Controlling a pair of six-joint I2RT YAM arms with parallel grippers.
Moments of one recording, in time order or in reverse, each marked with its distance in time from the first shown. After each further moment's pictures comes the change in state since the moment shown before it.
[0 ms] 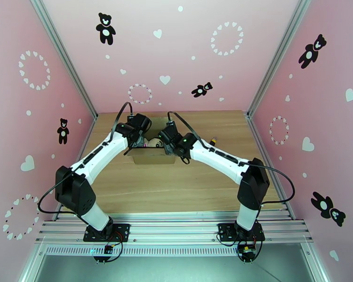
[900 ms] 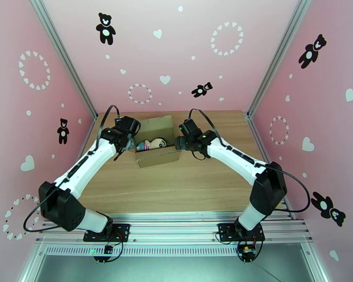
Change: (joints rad) left arm 0.087 -0.185 -0.150 0.007 0.029 -0.033; right arm -0.212 -0.146 -0.198 0.128 -0.356 0.117
